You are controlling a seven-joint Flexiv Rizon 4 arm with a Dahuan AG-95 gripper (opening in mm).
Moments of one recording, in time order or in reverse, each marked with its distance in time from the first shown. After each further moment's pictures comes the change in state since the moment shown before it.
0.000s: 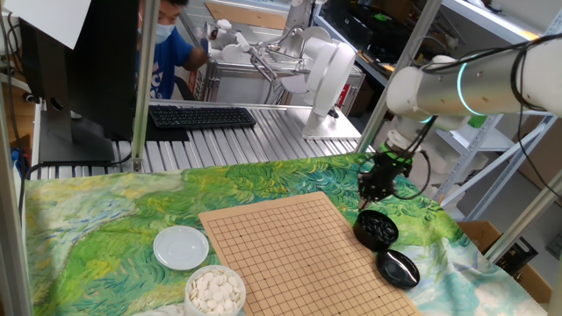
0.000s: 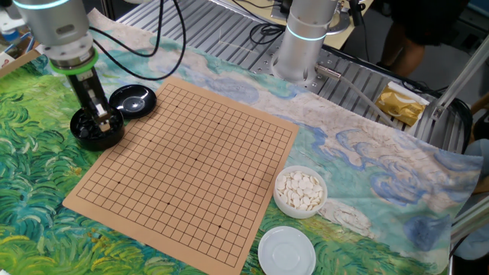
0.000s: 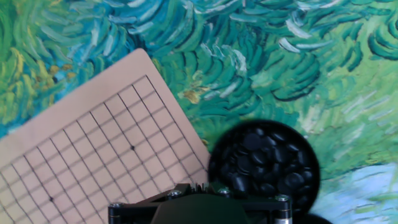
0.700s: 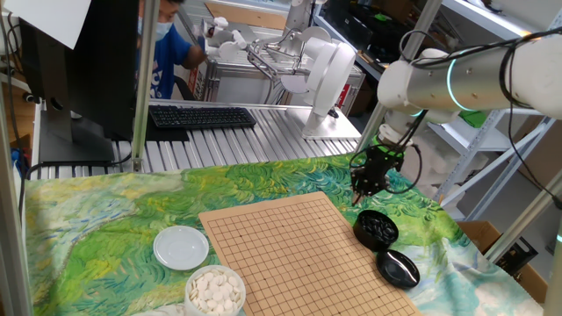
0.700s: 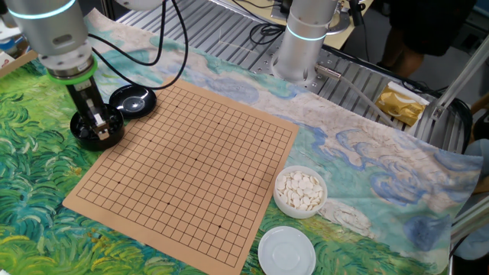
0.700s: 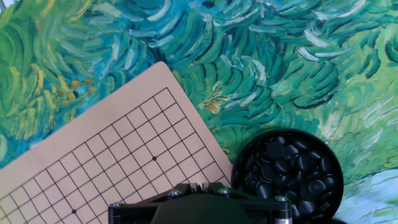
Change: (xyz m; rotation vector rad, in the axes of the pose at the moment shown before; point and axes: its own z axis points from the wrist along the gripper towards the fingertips) arm -0.010 0.015 -0.006 0.002 -0.005 0.017
